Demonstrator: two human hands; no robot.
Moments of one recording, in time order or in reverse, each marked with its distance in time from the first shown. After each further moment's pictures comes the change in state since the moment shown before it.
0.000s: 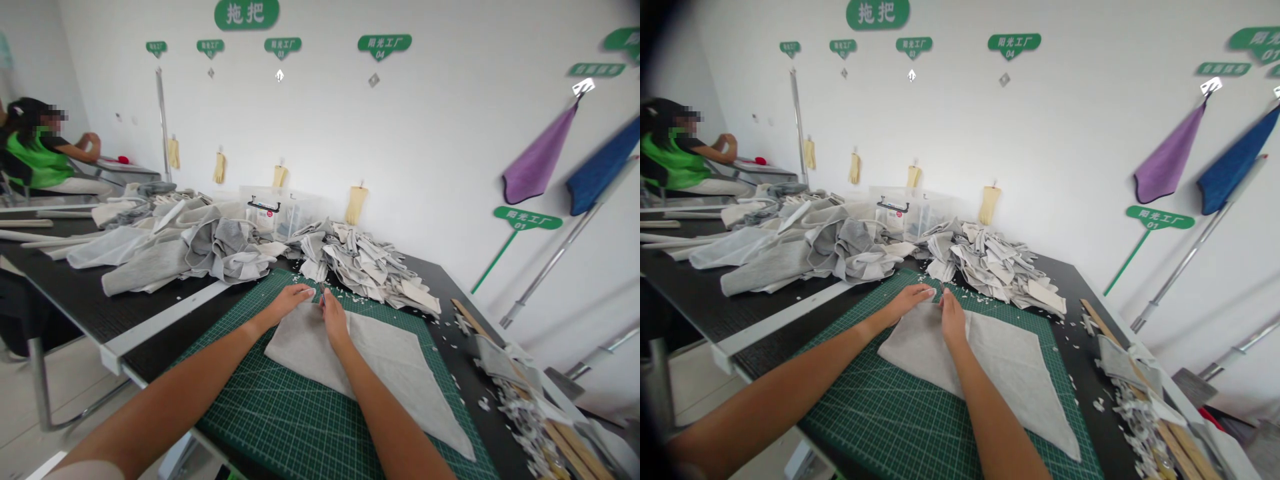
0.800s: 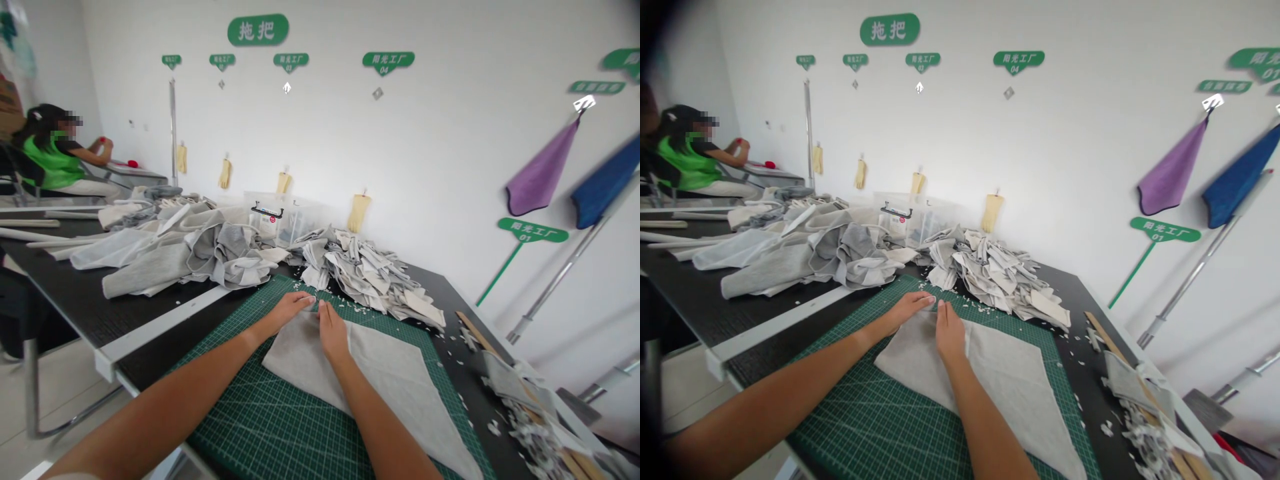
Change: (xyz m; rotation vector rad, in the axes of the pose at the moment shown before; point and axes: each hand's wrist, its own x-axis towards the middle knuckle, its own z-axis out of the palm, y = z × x) left_hand 0.001 0.006 0.000 0.022 0.021 -0.009; right_hand -0.009 -0.006 0.001 -0.222 -0.053 -0.066
